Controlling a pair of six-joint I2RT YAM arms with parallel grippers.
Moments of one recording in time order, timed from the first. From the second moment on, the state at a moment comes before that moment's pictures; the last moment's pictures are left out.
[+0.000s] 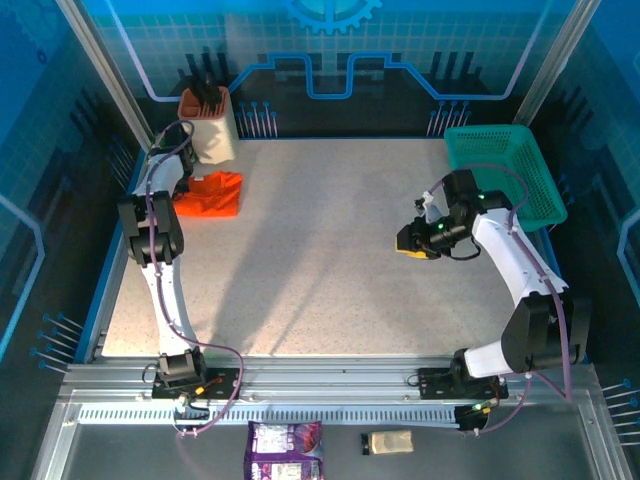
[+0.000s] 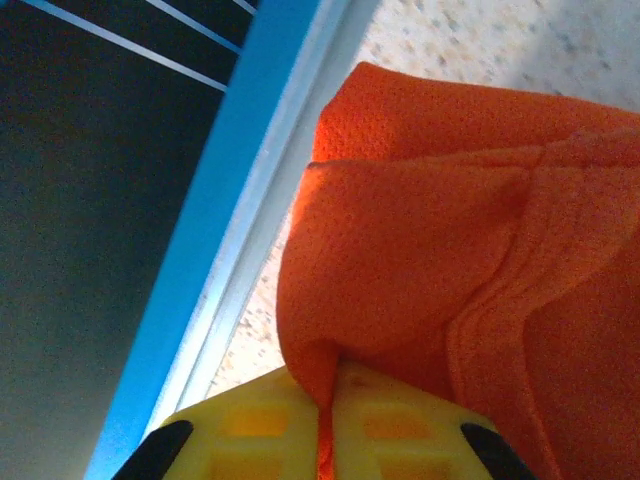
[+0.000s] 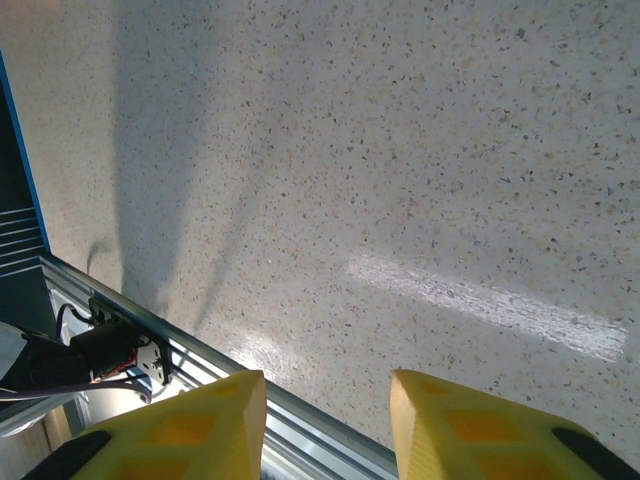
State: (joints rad) left arm 0.23 2.38 2.01 -0.83 -0.65 -0.12; right arm 0.11 1.42 1.19 -1.11 -0.61 0.23
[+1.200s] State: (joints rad) left arm 0.07 1.64 1.24 -0.55 -0.38 -0.29; right arm 0.06 1.39 0.97 -0.55 -0.02 0.24
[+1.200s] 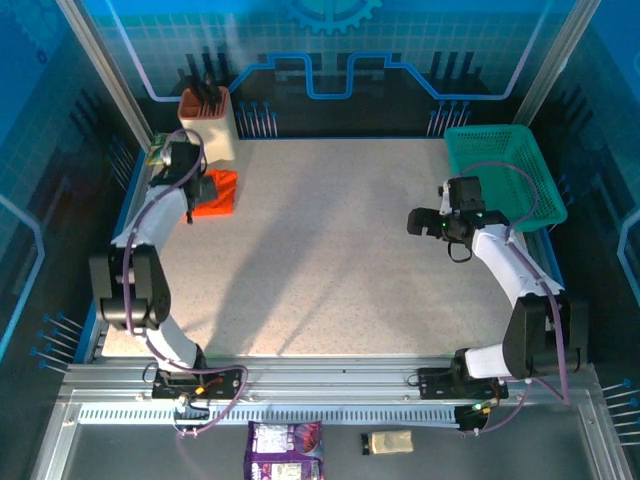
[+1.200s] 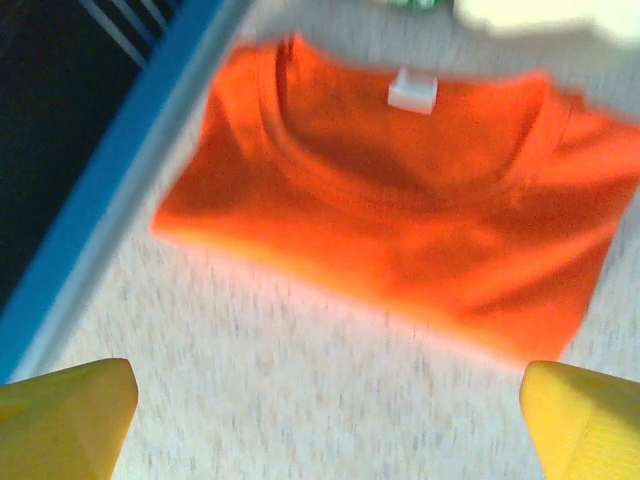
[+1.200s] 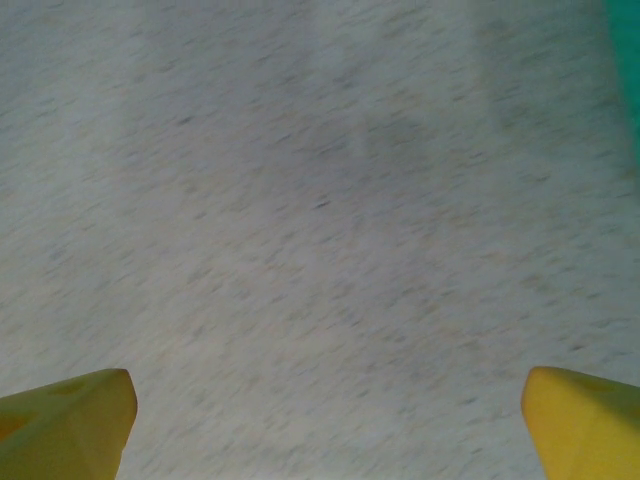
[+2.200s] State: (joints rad) left arm -0.01 1.55 0.39 0.76 0.01 -0.11; right arm 0.06 1.53 0.35 0.82 0.07 -0.02
